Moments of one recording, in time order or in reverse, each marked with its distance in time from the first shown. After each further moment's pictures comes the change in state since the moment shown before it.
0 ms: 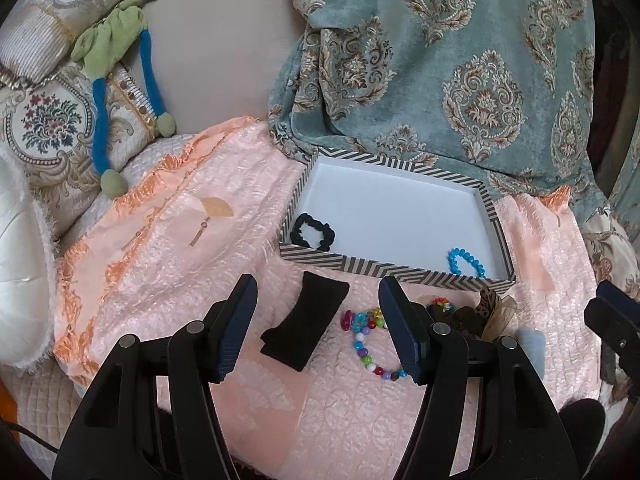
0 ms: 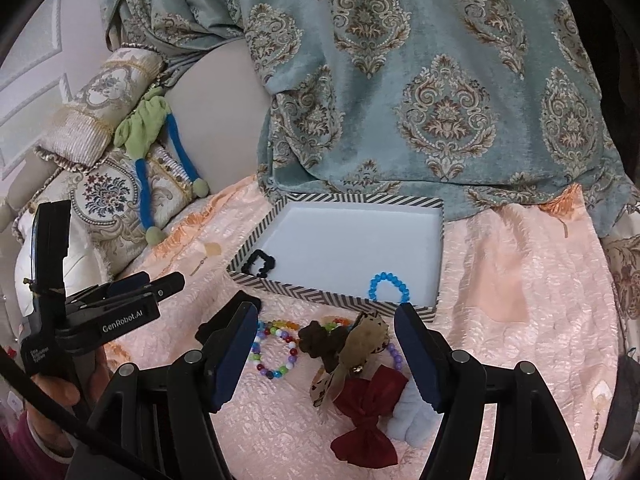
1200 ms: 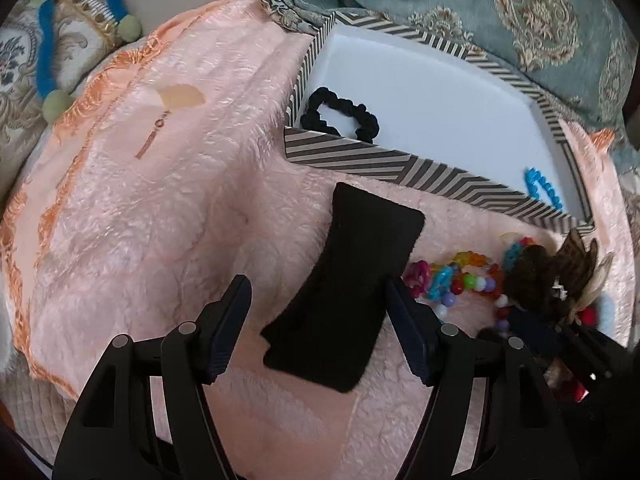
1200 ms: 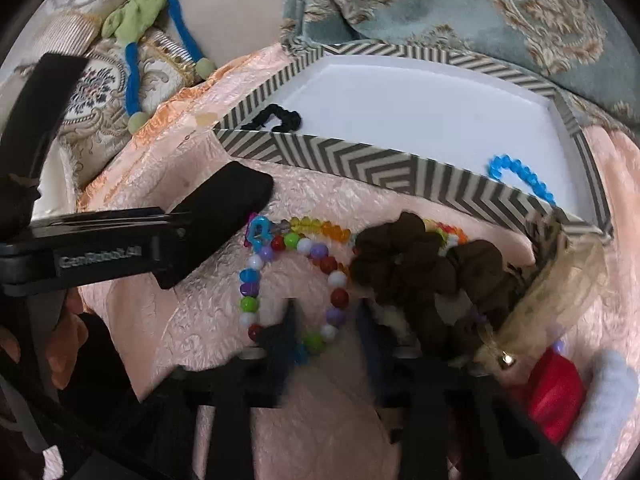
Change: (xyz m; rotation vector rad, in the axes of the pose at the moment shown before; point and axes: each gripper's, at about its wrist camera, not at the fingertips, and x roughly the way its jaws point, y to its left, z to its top) left arm 0.143 0.026 -0.026 0.027 0.359 -0.019; right arm 0.175 0.036 -0.067 -0.095 0.347 0.057
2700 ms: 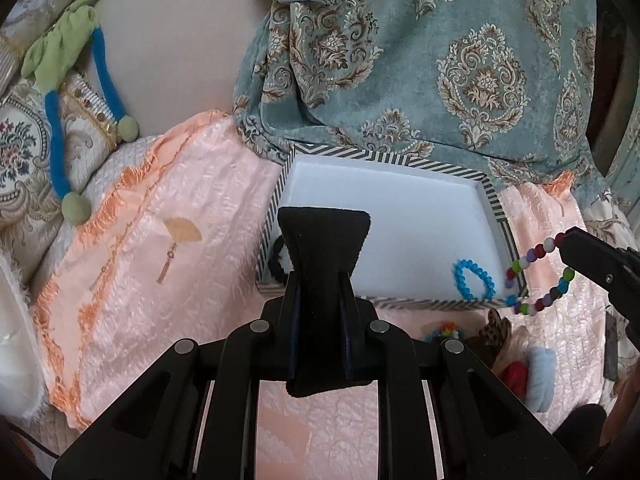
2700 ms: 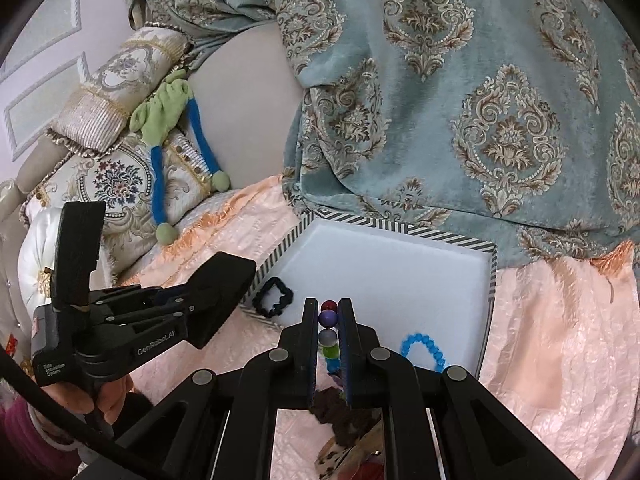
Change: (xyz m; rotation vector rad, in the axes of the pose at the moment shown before) left arm -0.098 -0.035 0.049 0.081 -0.270 -0.032; right arm -0.137 -0.029 0.088 -0.022 -0.311 0.007
